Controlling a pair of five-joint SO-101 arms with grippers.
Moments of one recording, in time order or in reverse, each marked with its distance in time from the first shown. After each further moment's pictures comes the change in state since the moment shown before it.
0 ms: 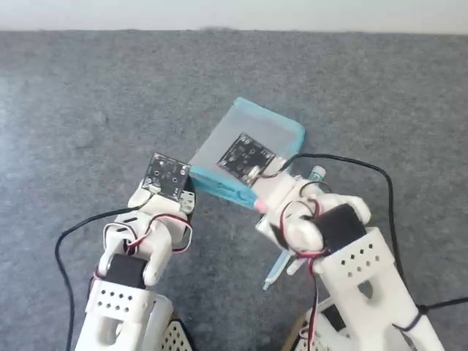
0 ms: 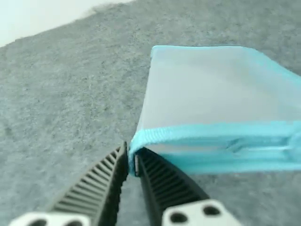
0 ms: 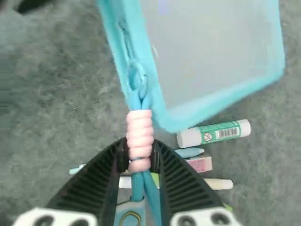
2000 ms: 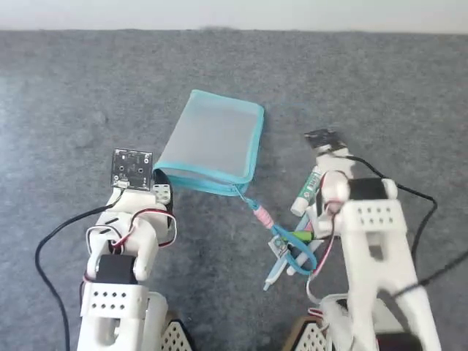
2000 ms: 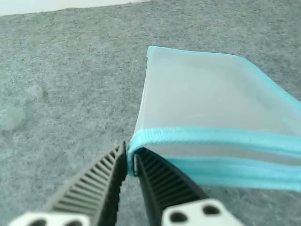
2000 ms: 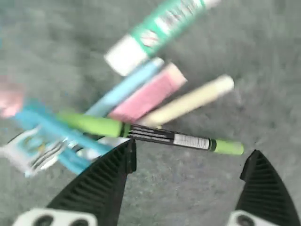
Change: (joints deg) left arm -8.5 0.0 0.0 -0.1 7.2; right arm 26.3 17.9 9.6 -6.0 -11.5
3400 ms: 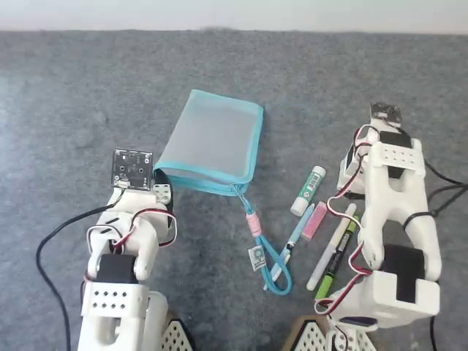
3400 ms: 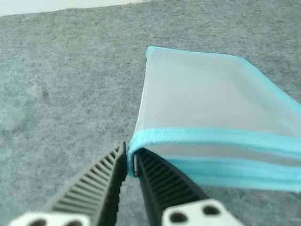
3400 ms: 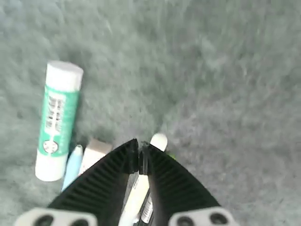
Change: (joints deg) left arm 0.0 0.1 0.0 0.0 0.0; right arm 11.8 29.9 -23.7 -4.4 -15.2
